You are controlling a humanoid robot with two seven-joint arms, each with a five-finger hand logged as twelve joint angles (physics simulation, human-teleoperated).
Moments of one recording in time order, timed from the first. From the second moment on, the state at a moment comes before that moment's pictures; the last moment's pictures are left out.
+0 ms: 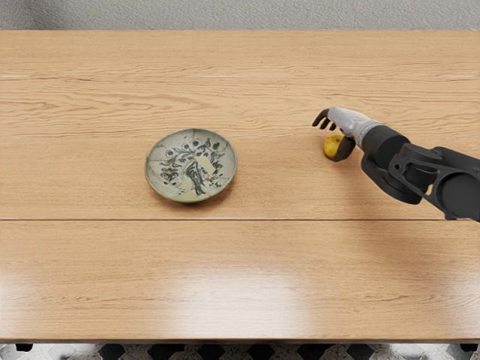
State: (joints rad) left arm 0.05 0.00 -0.08 -0.17 0.00 0.11 -0.02; right arm 1.03 -0.38 0.19 0.99 -1.26 -0.11 -0.33
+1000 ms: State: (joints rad) left arm 0.05 0.00 -0.08 -0.17 0.00 0.11 -0.02; right arm 1.01 -0.36 0.19 0.95 -1.25 -0.12 -0.33
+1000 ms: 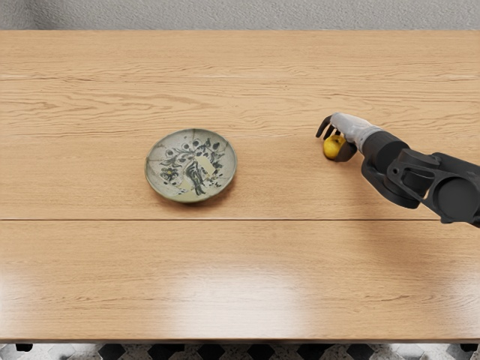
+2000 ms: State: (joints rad) left arm 0.05 0.00 -0.08 -0.17 0.00 0.11 -0.02; right arm 1.02 -0.49 0.25 1.18 -1.24 -0.11 -0.34
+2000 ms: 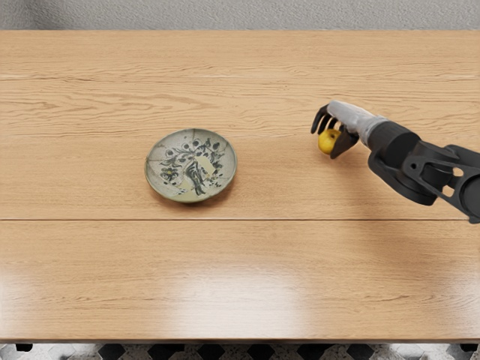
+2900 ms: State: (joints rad) left arm 0.05 0.00 -0.08 -0.17 0.00 0.11 -0.02; right arm 0.95 -0.41 0.36 1.34 -1.23 -0.12 -0.33
